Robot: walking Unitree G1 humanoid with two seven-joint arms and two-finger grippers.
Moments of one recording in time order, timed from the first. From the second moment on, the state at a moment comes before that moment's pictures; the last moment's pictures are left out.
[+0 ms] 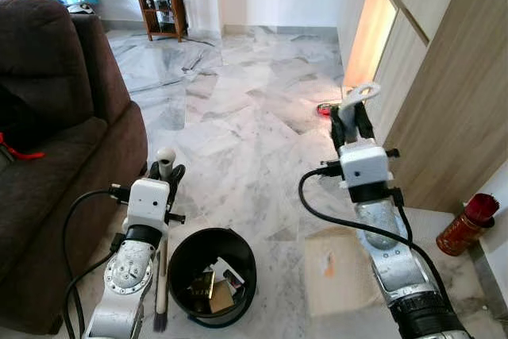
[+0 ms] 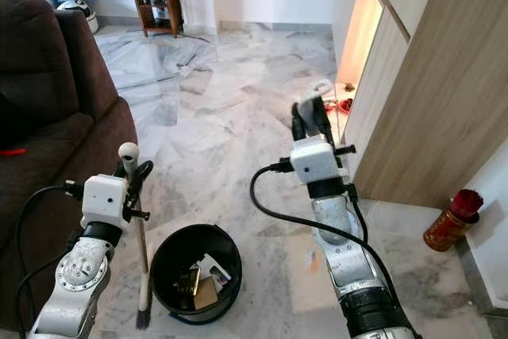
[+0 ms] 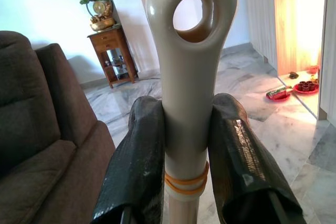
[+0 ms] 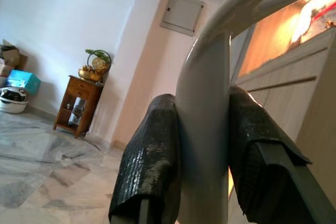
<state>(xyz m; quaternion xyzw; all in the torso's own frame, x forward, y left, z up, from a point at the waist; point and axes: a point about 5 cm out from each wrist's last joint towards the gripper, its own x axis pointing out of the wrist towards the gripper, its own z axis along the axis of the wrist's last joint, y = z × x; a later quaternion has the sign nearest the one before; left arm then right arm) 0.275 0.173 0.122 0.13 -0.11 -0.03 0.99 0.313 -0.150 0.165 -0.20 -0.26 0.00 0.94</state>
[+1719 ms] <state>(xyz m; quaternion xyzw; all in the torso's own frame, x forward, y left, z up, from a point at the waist) 0.277 0.170 0.124 0.12 -0.11 -0.03 0.99 0.314 -0.162 0.142 -0.13 -0.21 -0.02 0.97</state>
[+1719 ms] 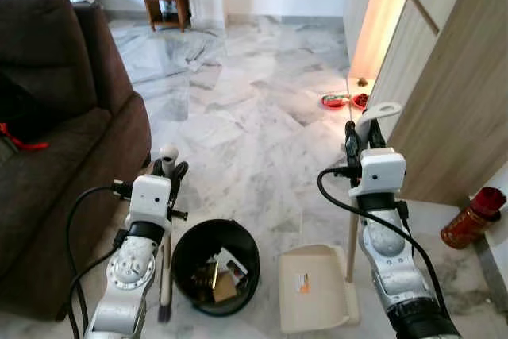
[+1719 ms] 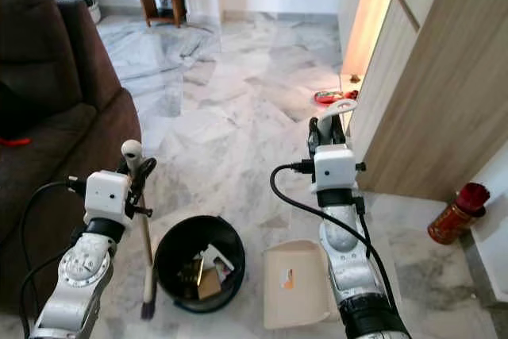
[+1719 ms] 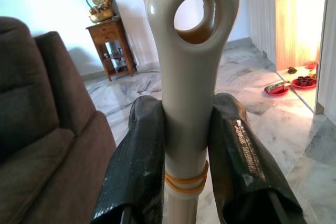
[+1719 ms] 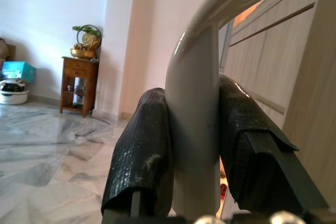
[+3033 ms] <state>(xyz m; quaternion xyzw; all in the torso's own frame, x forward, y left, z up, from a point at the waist) 0.281 0.164 0.127 0.10 -0.12 -0.04 0.99 0.313 -0.167 0.137 -0.13 -0.20 -0.03 0.97</state>
